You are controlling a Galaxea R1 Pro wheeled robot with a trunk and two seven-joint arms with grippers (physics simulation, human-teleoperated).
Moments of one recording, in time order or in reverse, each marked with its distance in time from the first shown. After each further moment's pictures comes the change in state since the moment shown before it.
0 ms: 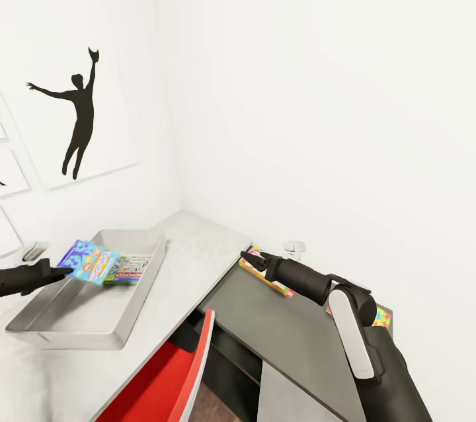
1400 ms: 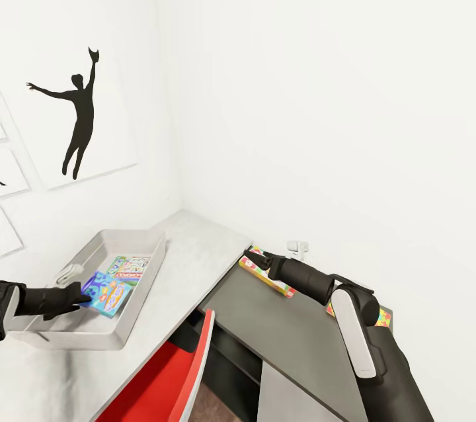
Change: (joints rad) left arm -0.013 -0.105 -0.056 0.154 0.004 0.004 0.337; right arm 0.000 0.000 -0.022 0.002 0.000 0.005 -0.001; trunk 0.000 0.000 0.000
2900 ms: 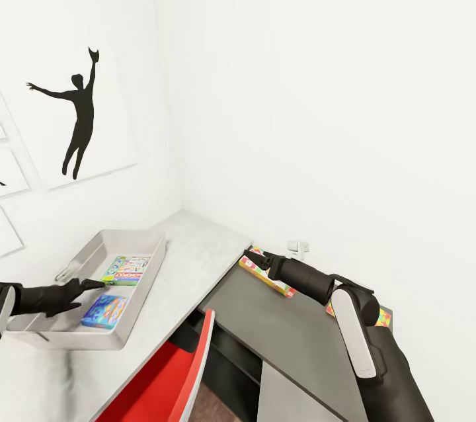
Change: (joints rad) left arm 0.005 0.008 0.013 -0.004 0.043 -0.001 -0.057; right arm 0.000 0.000 0.000 0.000 0.000 -0.001 0.001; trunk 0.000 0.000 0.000
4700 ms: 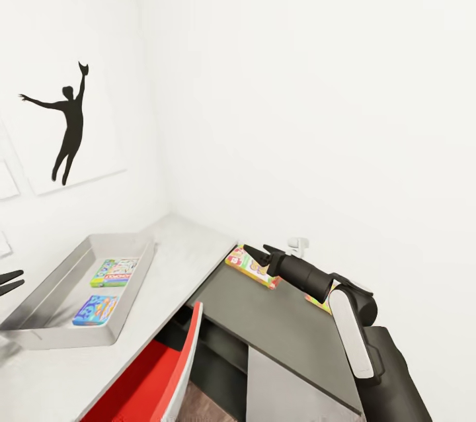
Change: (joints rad) left arm 0.228 0.275 0.166 -0.076 0.225 -0.253 -0.719; right arm 0.000 0.002 0.012 0.007 0.013 -0.107 0.028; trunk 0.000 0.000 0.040
